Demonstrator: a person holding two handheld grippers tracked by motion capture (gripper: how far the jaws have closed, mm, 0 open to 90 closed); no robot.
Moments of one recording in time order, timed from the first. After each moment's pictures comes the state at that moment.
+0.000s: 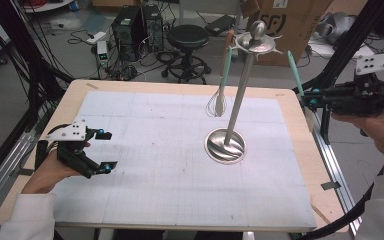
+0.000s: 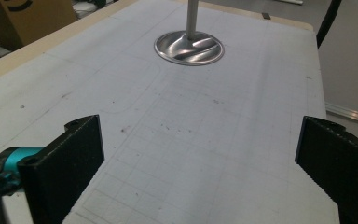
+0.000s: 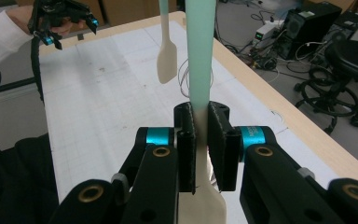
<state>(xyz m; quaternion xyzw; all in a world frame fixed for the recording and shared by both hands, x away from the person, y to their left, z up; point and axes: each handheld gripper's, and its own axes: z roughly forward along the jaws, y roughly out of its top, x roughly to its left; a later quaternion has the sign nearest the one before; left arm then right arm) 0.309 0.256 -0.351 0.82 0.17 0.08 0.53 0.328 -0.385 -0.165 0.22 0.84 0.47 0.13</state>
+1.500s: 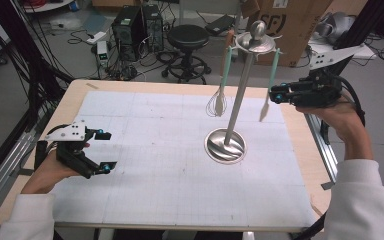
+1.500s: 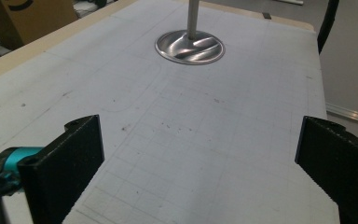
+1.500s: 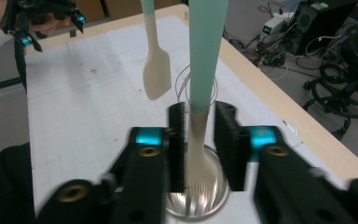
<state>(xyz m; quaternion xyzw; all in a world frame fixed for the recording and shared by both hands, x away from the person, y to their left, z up) 0.308 0.259 -0.352 0.82 0.18 0.08 0.53 0.370 -0.332 -0.189 0.22 0.85 0.47 0.12</state>
